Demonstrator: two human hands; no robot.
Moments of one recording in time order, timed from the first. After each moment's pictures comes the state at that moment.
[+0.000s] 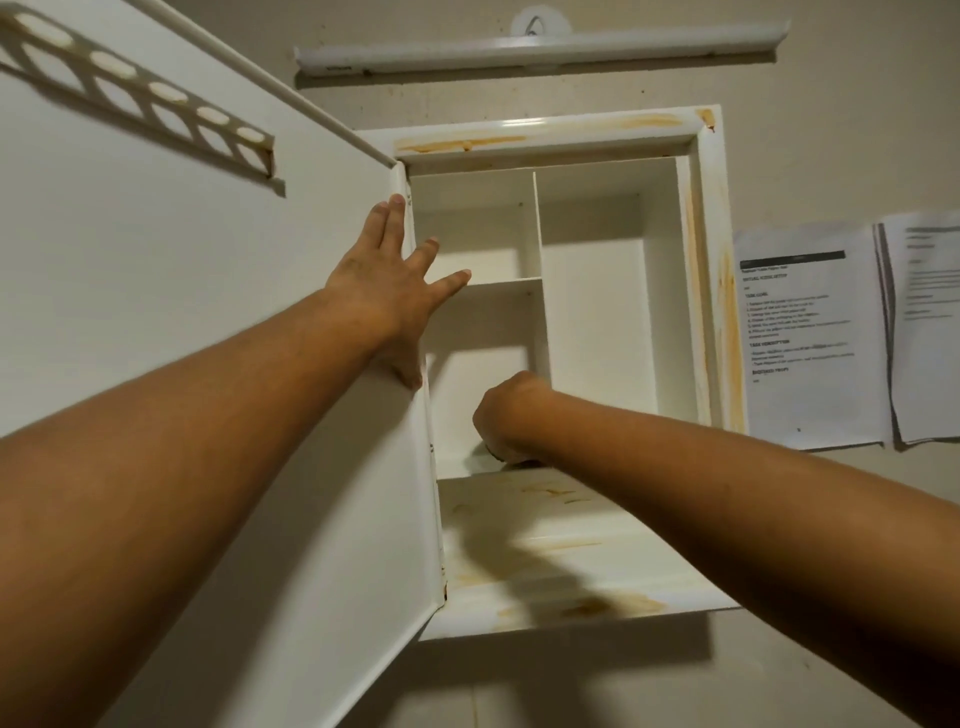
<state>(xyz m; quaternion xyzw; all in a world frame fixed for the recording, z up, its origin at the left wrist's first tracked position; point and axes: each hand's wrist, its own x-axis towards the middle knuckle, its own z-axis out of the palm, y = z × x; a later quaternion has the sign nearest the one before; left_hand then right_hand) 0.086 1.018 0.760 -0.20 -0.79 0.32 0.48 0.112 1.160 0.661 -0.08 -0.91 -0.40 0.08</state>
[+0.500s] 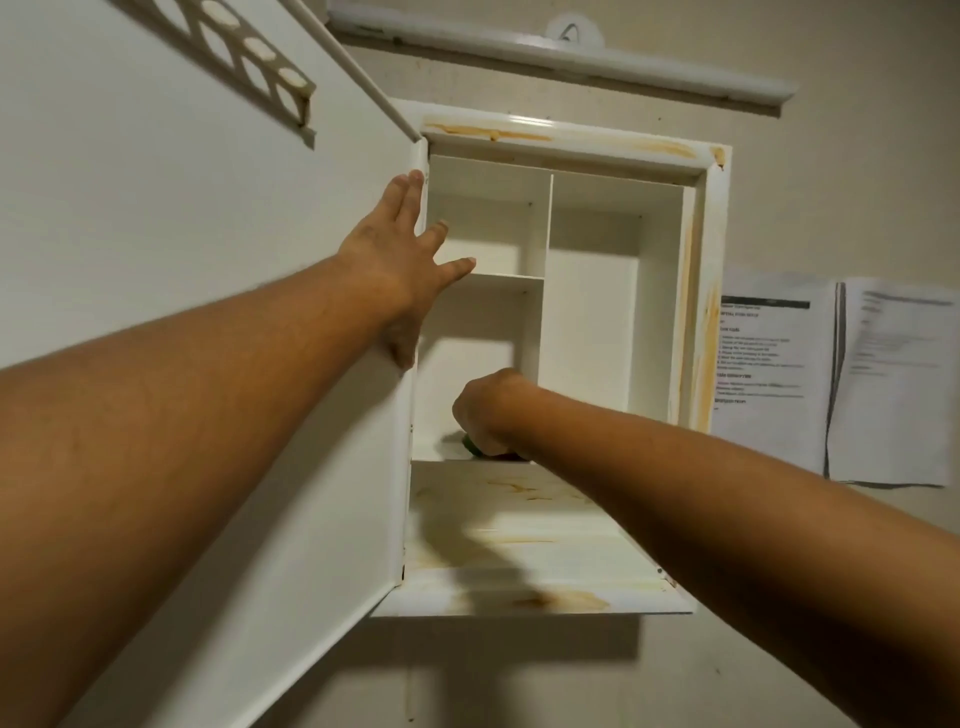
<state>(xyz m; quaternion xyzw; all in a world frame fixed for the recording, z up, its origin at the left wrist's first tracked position) 0.092 1.020 0.754 -0.19 -0.78 0.33 0.49 0.122 1.155 0.667 -0.08 -0.91 -0.40 0.06</state>
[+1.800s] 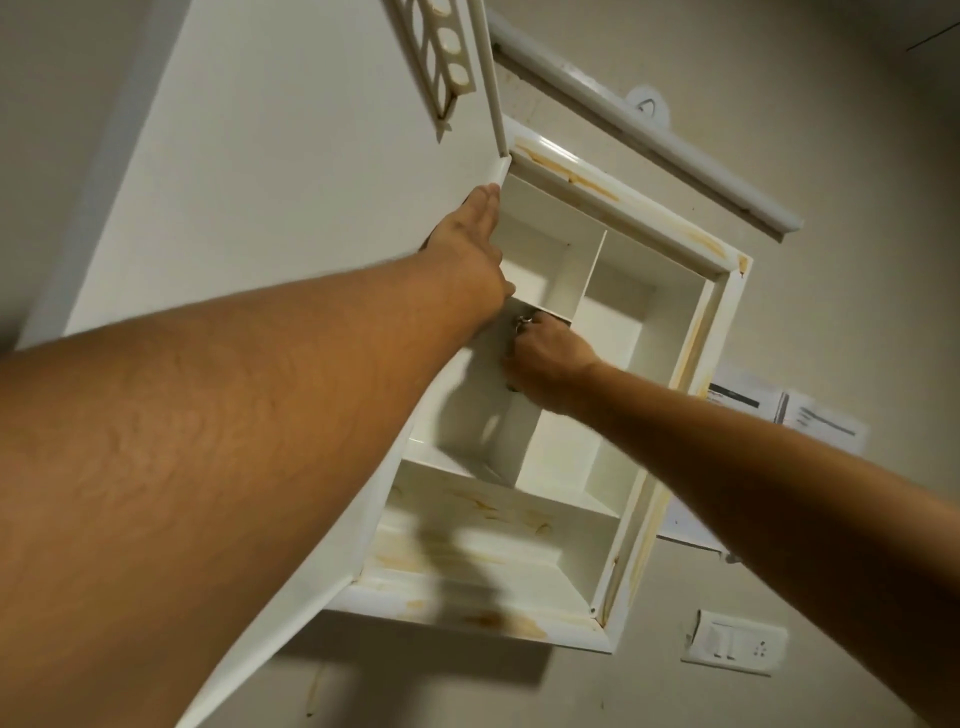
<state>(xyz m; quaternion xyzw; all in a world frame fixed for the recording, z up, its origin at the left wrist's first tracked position) 0.113 1.018 0.762 -0.21 -0.83 0.31 0.41 0.135 1.169 0.736 -0.08 -0.75 -0.64 0.16</state>
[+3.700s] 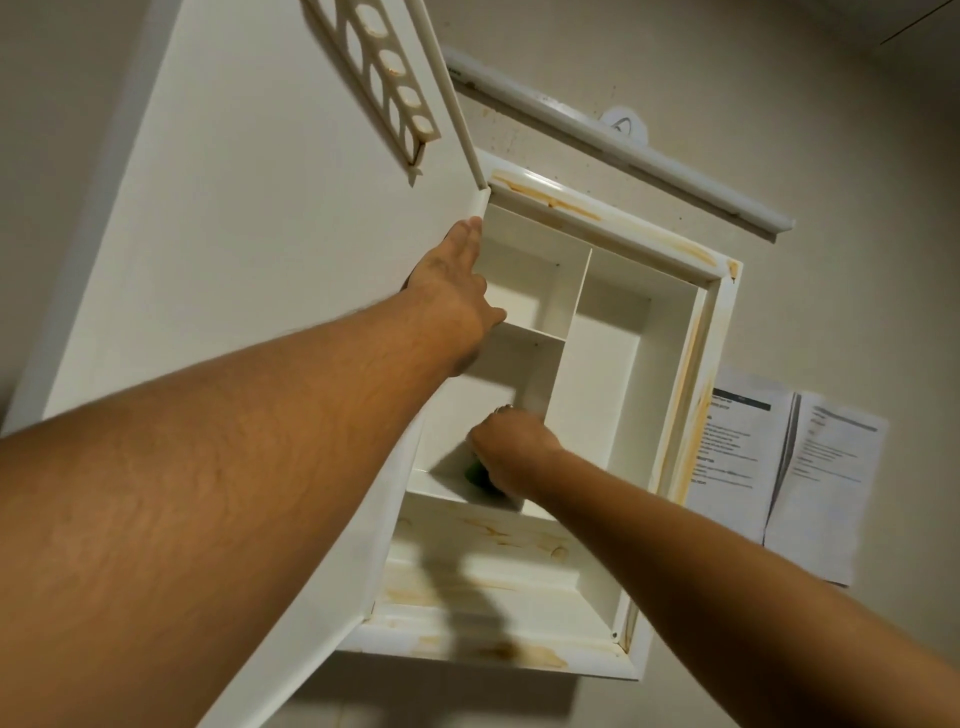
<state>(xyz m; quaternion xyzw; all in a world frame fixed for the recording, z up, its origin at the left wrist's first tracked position) 0.105 1.020 0.757 -0.21 -0.82 0.29 0.45 0.122 1.168 0.669 -0.08 -0.89 -0.43 0.14</state>
